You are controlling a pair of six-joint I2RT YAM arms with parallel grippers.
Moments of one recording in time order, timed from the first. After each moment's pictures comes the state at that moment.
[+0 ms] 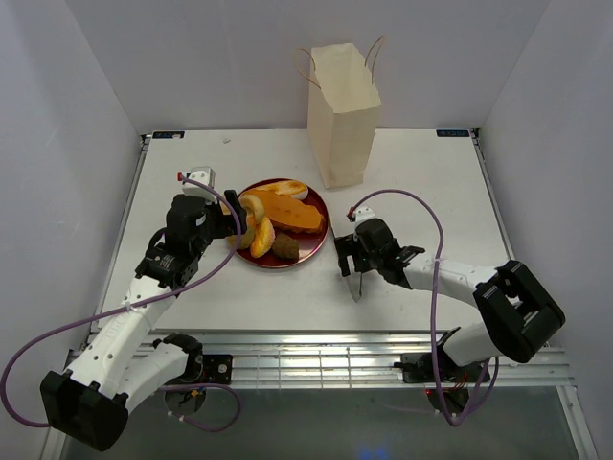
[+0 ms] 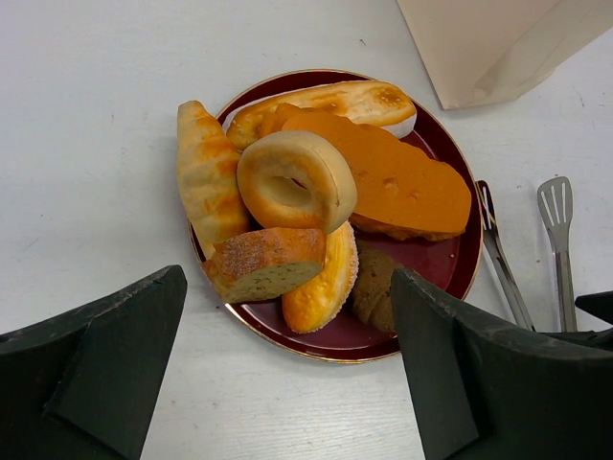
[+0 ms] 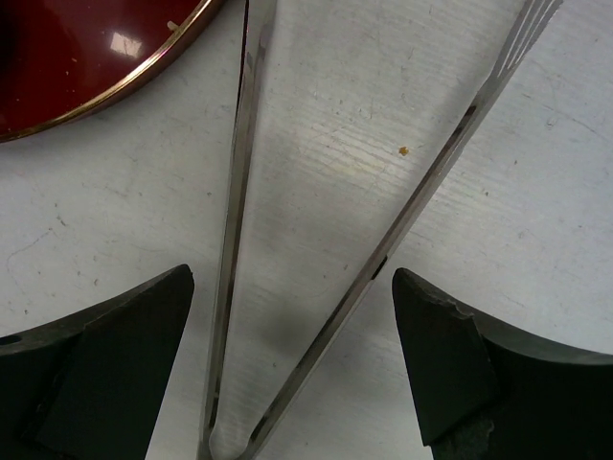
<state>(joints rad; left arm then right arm) -0.38 0.92 0.82 -0.29 -0.20 -0.29 0.71 1.41 0.64 -0.01 0.14 0.23</state>
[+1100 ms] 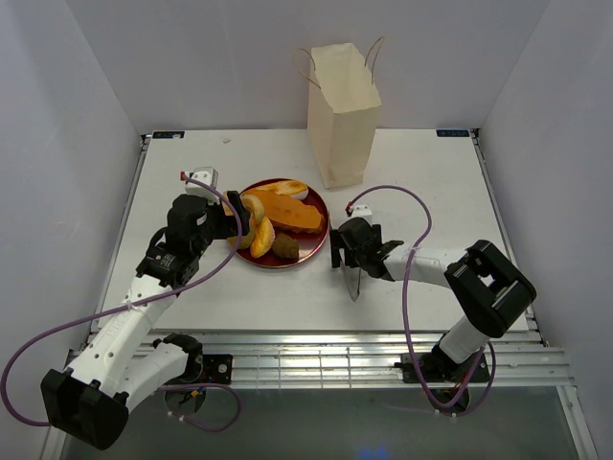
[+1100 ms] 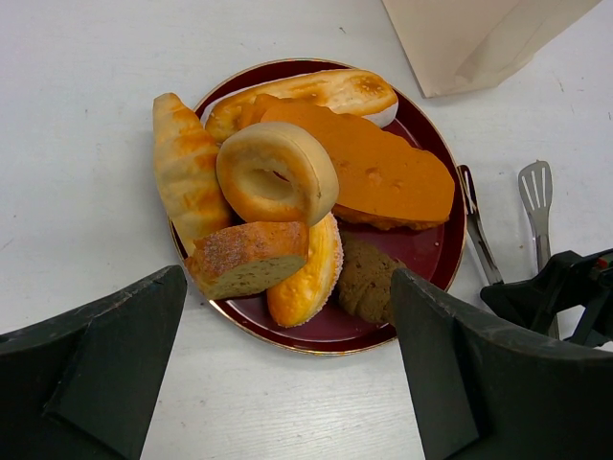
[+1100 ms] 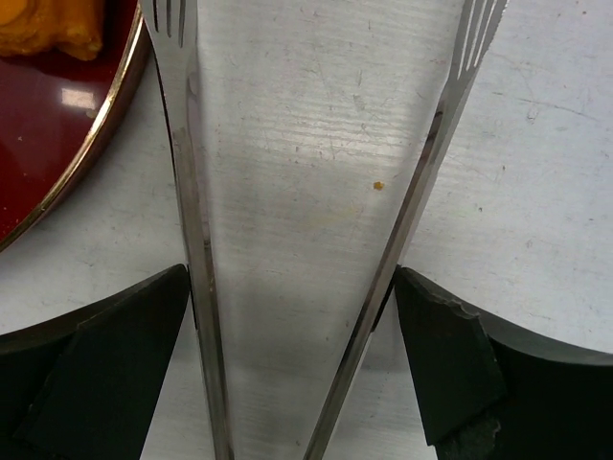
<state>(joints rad) -0.38 0.92 0.82 -0.29 -0.14 -0.30 0.76 1.60 0.75 0.00 0.34 0.44</state>
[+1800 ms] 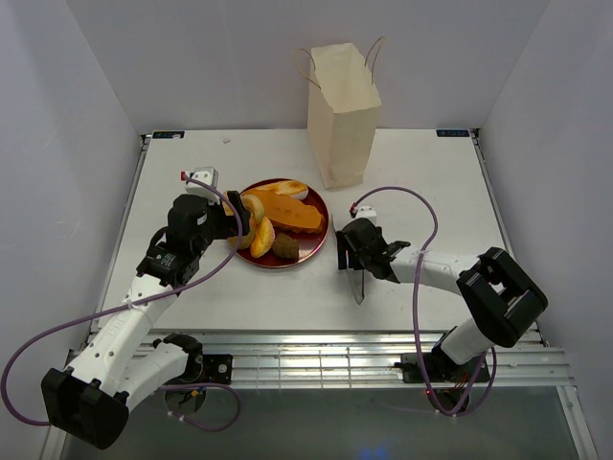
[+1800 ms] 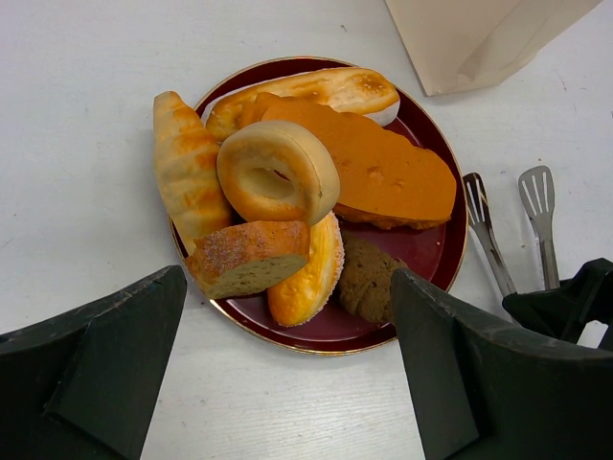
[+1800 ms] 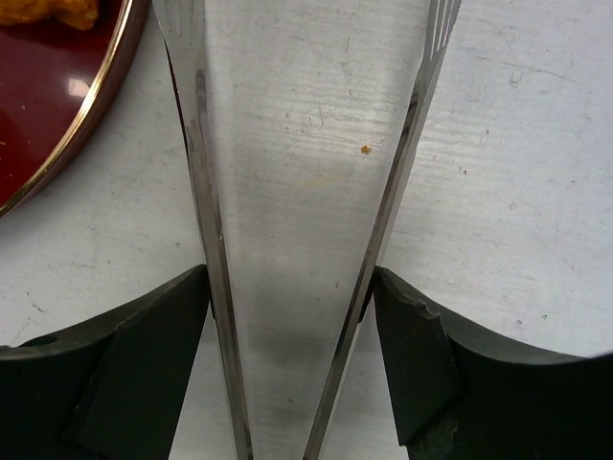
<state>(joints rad) -0.38 0.93 0.82 -0.29 -0.15 -0.30 0.76 1.53 0.73 -0.07 0.33 0.46</state>
